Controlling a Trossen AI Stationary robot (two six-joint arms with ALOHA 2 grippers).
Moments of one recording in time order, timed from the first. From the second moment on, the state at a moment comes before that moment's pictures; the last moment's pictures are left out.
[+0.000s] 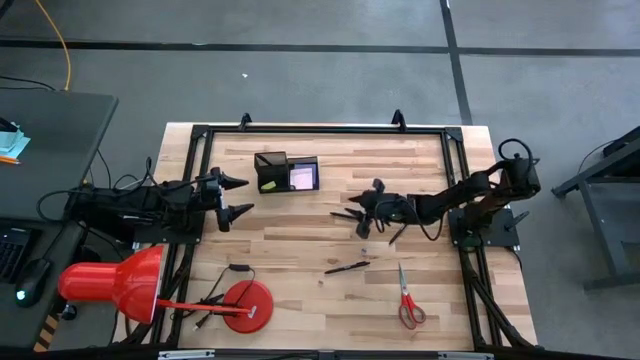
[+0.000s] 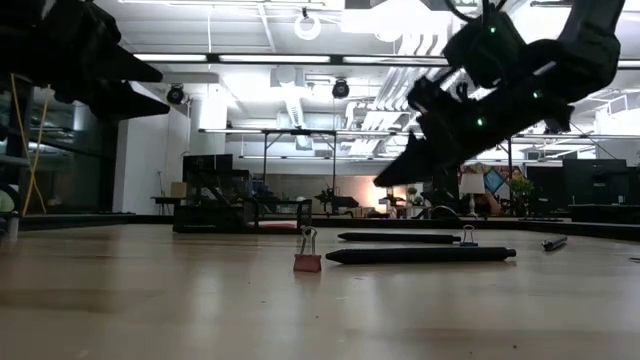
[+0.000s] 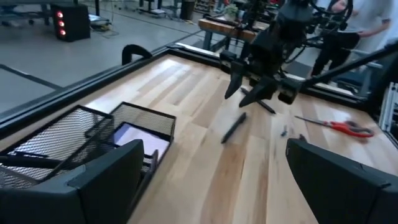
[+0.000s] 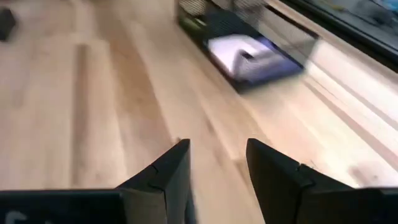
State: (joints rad) left arm 0.05 0.18 0.19 -0.23 -0.34 -0.26; right arm 0.03 1.60 0.47 0.64 0.34 0.15
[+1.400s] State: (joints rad) left arm 0.05 0.19 0.19 -0.11 -0.33 -0.25; right arm 0.11 1.60 0.46 0.54 0.27 0.13
